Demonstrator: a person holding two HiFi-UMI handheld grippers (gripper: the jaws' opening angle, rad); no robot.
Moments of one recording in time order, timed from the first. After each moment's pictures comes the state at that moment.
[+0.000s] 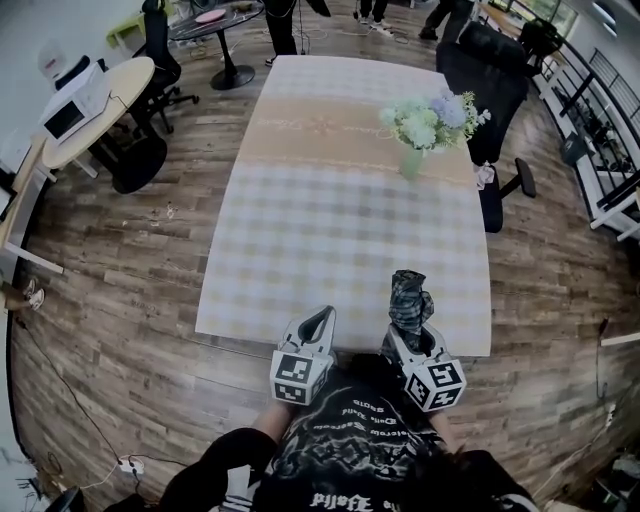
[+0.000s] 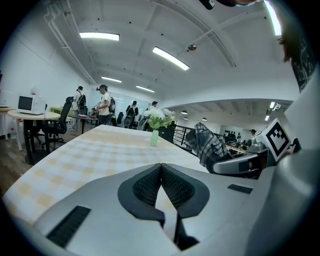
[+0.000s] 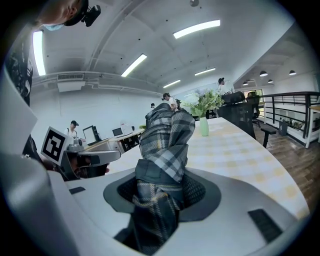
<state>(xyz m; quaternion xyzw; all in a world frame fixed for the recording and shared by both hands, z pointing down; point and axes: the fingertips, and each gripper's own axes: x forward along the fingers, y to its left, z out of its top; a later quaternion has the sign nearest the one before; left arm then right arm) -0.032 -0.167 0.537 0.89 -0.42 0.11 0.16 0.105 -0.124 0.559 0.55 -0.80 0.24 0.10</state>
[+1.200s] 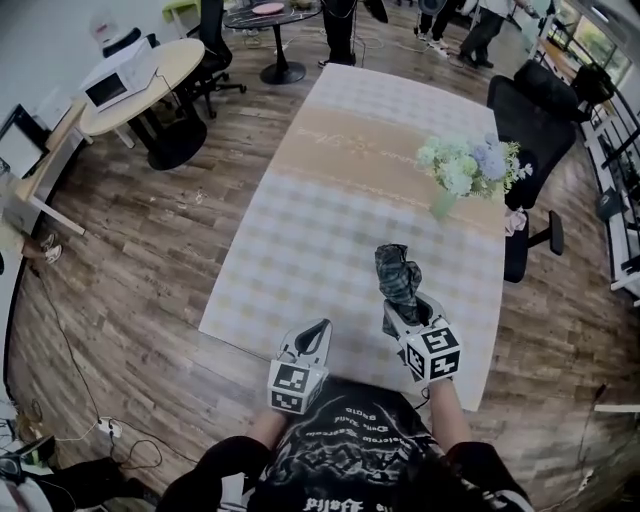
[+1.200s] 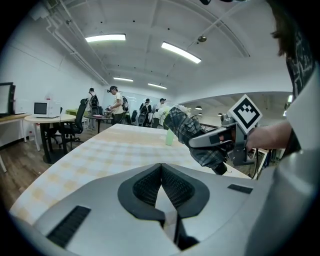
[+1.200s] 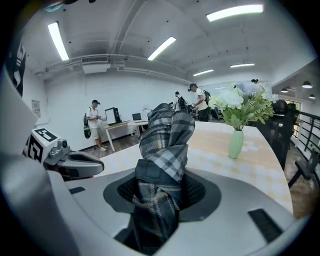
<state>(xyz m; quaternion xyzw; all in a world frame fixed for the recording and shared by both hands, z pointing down) -0.020 -0.209 0.557 0.84 -0.49 0.14 0.16 0.110 -0.272 0.545 0.42 -0.87 0.17 0.20</state>
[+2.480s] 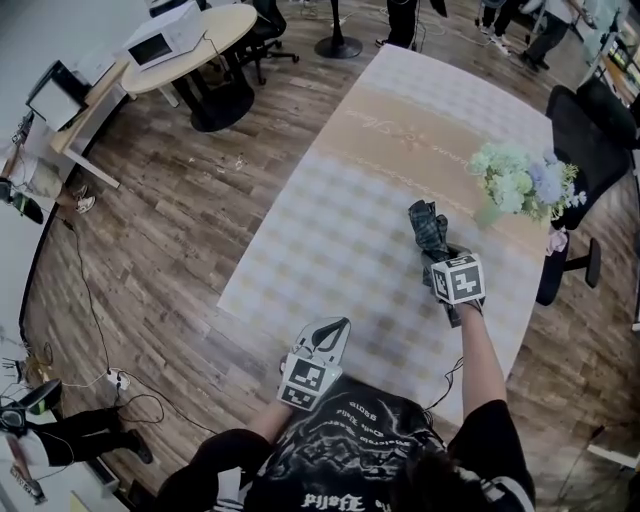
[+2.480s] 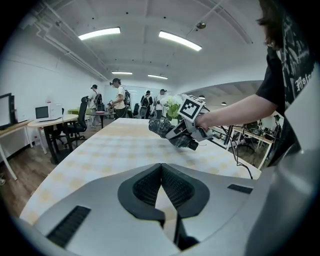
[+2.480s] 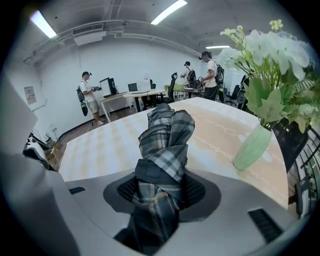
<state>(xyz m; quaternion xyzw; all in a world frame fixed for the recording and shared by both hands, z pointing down) -0.063 -0.226 0.570 0.83 -0.50 0.20 0.17 0.078 -0.432 0.614 0.38 -0.83 0.20 0.37</state>
